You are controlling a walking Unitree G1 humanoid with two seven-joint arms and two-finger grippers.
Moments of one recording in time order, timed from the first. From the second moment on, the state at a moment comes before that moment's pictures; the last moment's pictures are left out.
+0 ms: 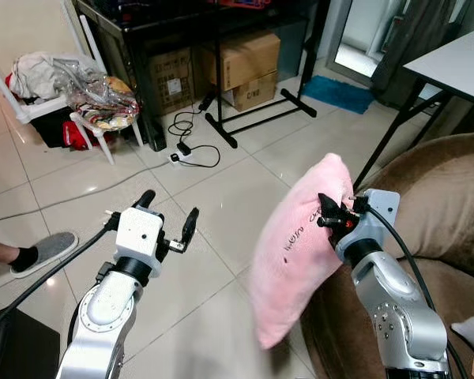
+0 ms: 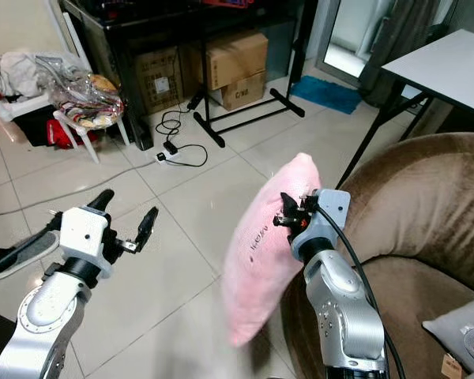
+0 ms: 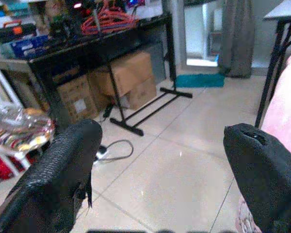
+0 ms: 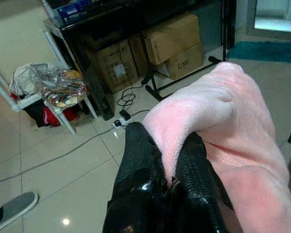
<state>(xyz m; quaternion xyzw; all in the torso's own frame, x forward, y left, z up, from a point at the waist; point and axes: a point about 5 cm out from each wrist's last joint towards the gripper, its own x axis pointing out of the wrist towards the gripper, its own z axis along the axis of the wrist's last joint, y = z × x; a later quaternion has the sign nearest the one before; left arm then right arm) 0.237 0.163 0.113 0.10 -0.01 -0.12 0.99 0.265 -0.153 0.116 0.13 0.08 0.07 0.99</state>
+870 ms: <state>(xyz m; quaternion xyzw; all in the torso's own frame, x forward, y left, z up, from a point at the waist) 0.237 0.166 0.110 0.10 0.00 -0.10 0.99 0.262 -0.157 0.108 0.11 0.10 0.05 0.99</state>
